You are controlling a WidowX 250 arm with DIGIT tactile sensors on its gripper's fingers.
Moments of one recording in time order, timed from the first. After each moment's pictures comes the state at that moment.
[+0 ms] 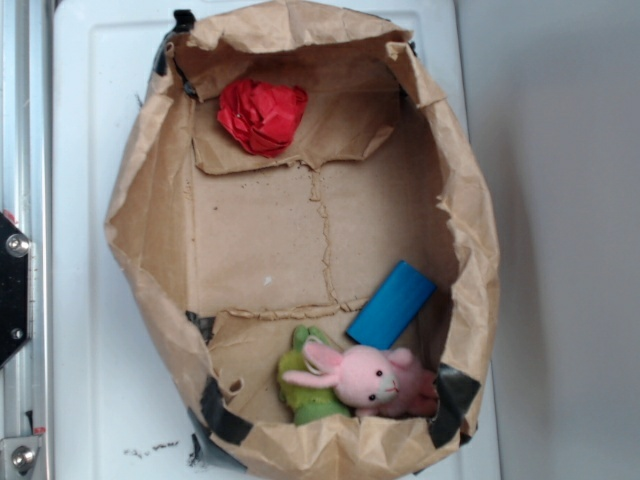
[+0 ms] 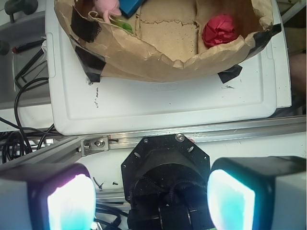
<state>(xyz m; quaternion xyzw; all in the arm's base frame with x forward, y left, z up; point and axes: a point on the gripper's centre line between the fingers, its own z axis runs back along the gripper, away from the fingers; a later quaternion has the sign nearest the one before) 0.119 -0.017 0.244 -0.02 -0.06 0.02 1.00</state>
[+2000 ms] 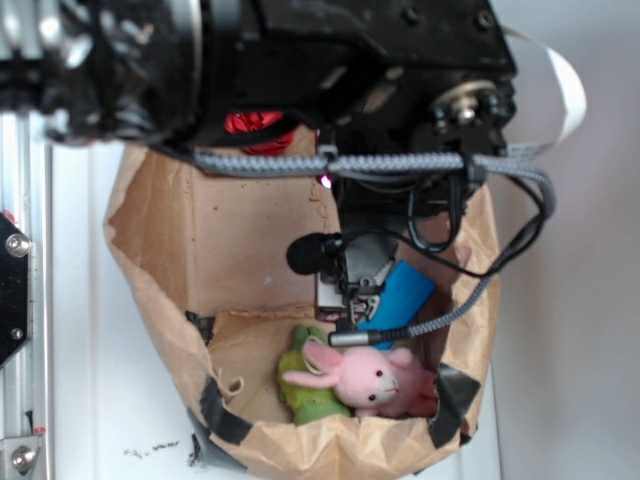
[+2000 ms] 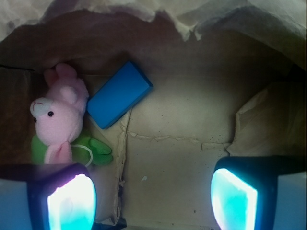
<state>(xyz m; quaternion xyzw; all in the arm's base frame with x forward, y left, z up) 0.304 0.020 0.125 -0.06 -0.06 -0.04 0.99</state>
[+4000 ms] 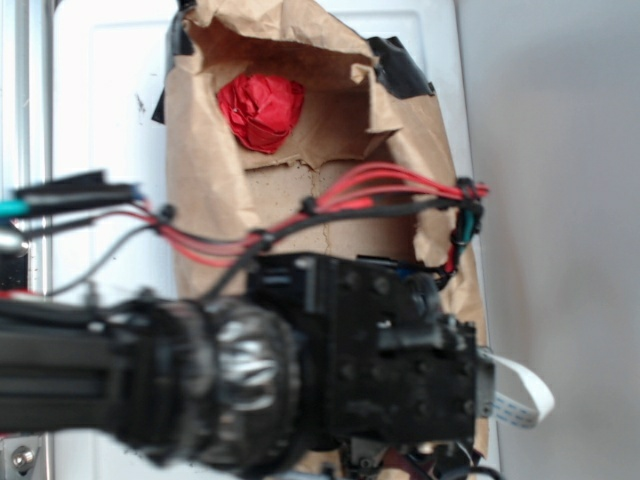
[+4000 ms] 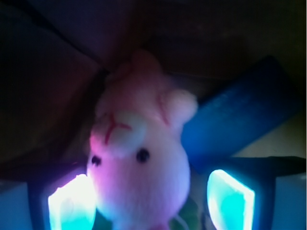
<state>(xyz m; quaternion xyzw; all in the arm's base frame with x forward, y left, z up) 0.320 -0.074 0.061 -0.05 -0.08 -0.08 0.99</state>
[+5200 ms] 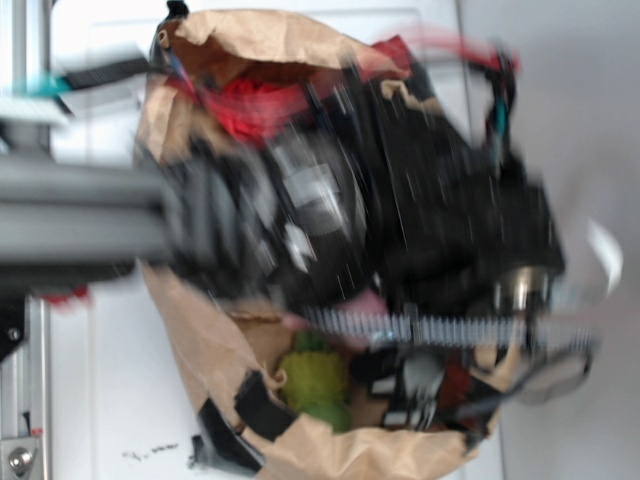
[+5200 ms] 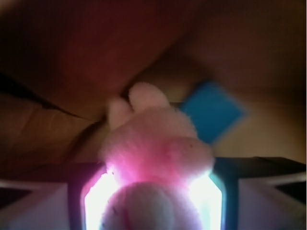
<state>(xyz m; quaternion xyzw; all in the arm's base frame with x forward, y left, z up) 0.333 -0.009 0.104 -0.10 -0.08 0.01 0.99</state>
